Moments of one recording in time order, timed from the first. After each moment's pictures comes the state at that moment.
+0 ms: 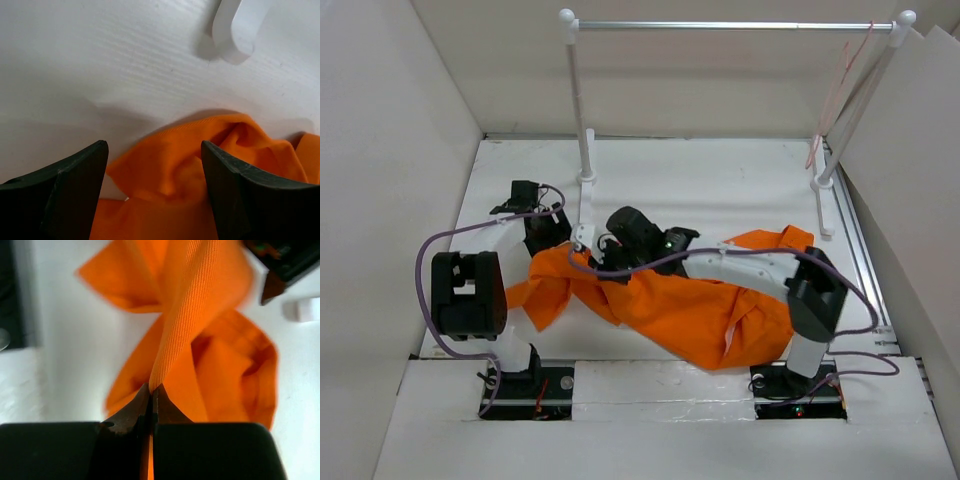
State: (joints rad) left arm -0.02 1.60 1.00 -0.52 0.20 -0.49; right arm 1.03 1.84 1.47 -0.33 -0.30 -0.27
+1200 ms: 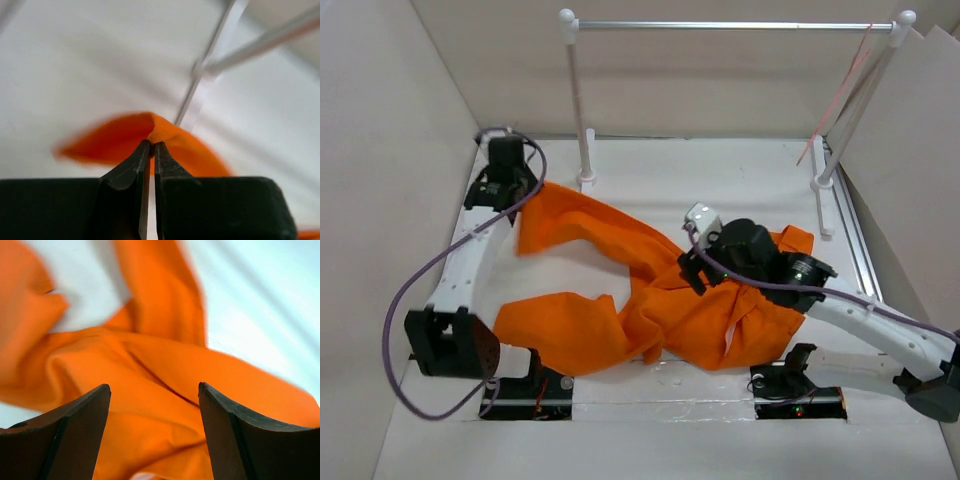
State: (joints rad) left arm -0.09 1.38 1.27 -0.62 -0.23 -0.54; right arm 0.96 1.06 1.02 -0.54 0.09 -0.01
